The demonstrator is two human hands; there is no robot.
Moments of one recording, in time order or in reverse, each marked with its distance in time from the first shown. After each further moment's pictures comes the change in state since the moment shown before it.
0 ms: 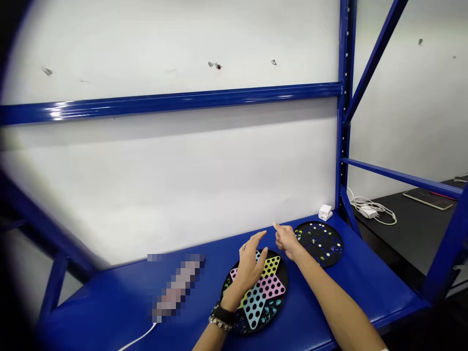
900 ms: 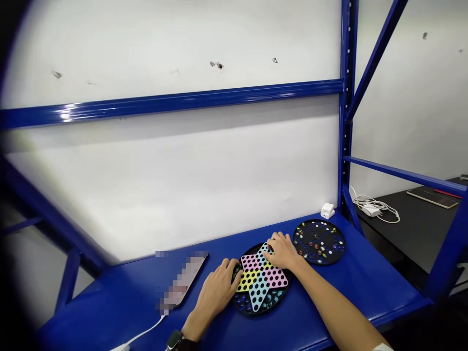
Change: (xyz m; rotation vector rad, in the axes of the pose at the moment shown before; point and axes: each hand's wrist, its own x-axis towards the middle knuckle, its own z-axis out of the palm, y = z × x) left_hand -0.056 -0.056 -0.042 0.542 -0.314 -0.199; right_hand -0.024 0.018 0.018 -1.152 -0.146 -0.478
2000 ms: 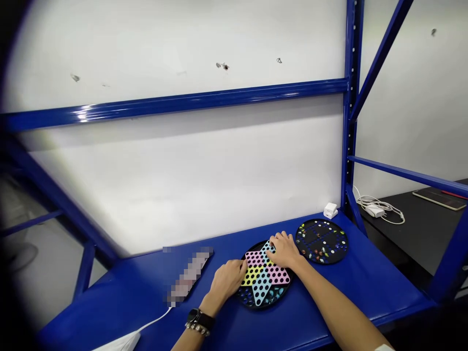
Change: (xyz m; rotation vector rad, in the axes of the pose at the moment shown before) left_hand 0.021 0.006 0.010 -0.057 -0.118 -0.065; right_hand -0.002 -0.005 -0.002 0.017 -0.026 0.051
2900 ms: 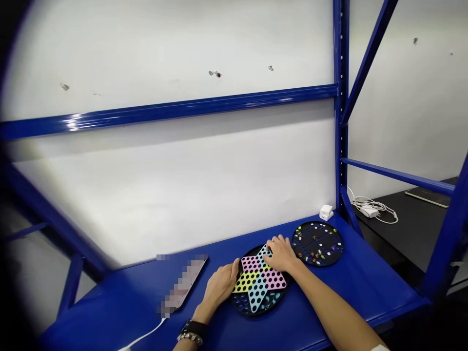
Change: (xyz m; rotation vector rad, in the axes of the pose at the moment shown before) left_hand 0.005 -0.010 -0.002 -0.119 0.019 -0.134; right_hand 0.002 -0.001 0.000 0.066 0.000 0.028
